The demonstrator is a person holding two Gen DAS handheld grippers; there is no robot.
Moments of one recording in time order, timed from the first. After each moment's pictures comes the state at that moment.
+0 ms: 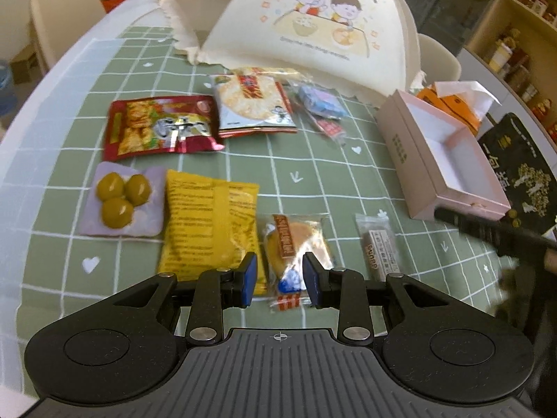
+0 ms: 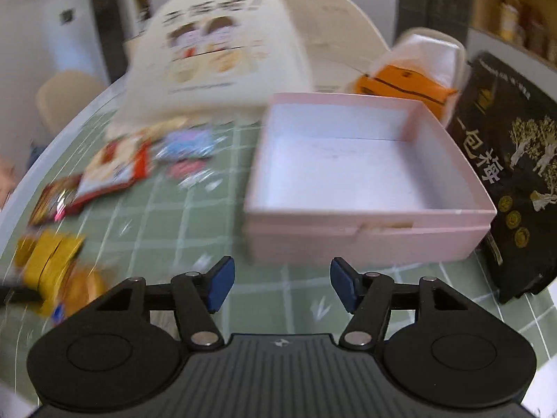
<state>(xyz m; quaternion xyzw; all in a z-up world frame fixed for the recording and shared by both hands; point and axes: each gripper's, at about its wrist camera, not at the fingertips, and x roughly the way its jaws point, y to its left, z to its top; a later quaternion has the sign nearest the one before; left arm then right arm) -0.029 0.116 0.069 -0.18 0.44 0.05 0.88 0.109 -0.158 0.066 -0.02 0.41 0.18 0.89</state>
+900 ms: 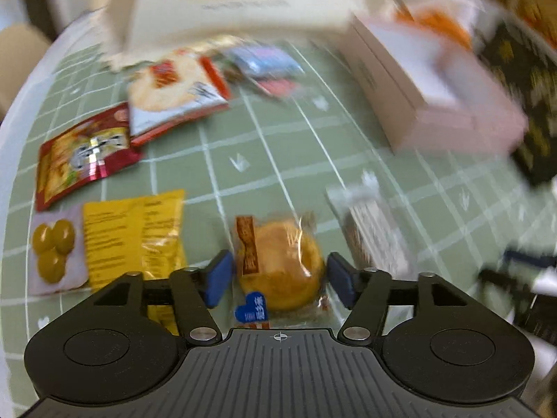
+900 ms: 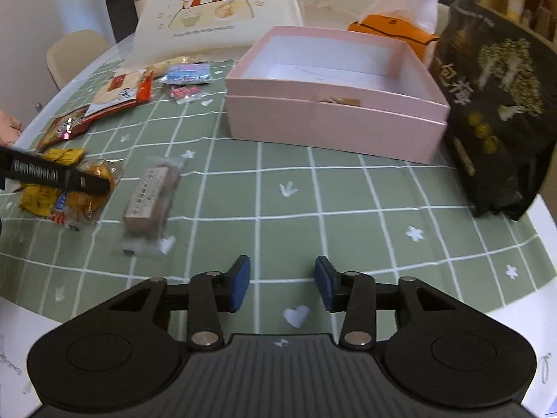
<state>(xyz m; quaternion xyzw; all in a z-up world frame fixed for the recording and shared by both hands) 0.033 0.046 0.030 -0.02 0.50 0.01 0.87 0.032 -0.206 0.030 -0.07 0.45 0.19 0.87</state>
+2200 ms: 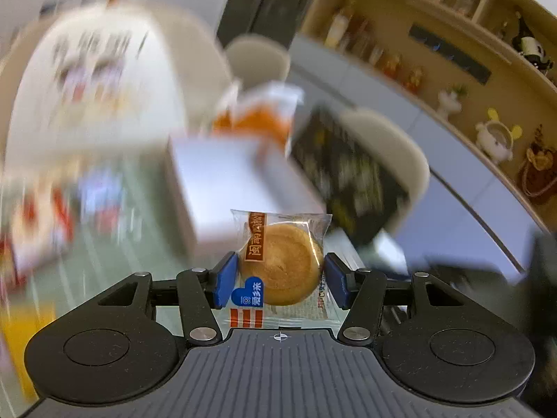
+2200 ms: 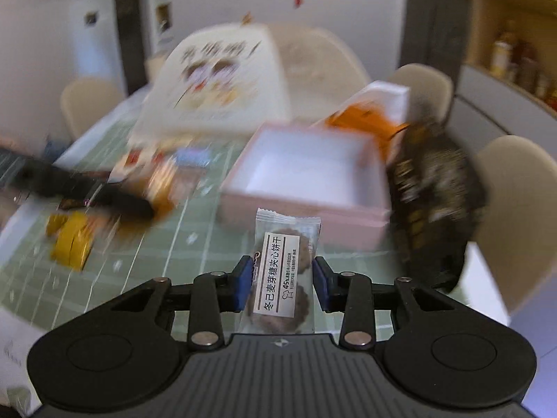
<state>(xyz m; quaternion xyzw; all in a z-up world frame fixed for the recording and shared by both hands) 0.044 -0.024 0.170 -0.09 0.36 -0.20 0.90 0.024 -0.253 0.131 -0.05 0.35 0.19 0.91</state>
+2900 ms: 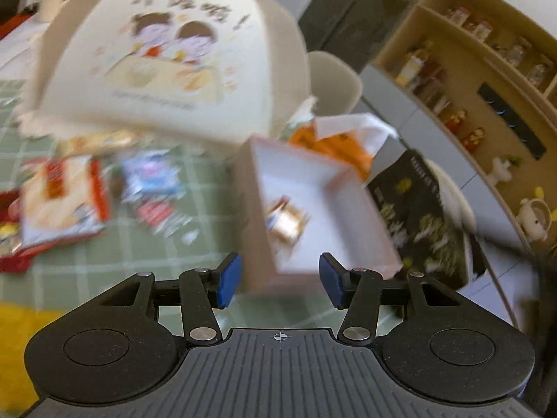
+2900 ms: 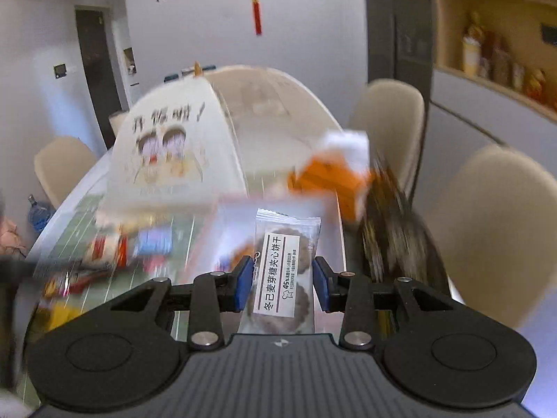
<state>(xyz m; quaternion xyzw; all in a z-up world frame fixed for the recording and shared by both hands) 0.075 0.035 0.114 -0.21 0.39 -0.11 0.89 0.140 -0.256 0.173 -0.01 0.33 0.17 0.93</state>
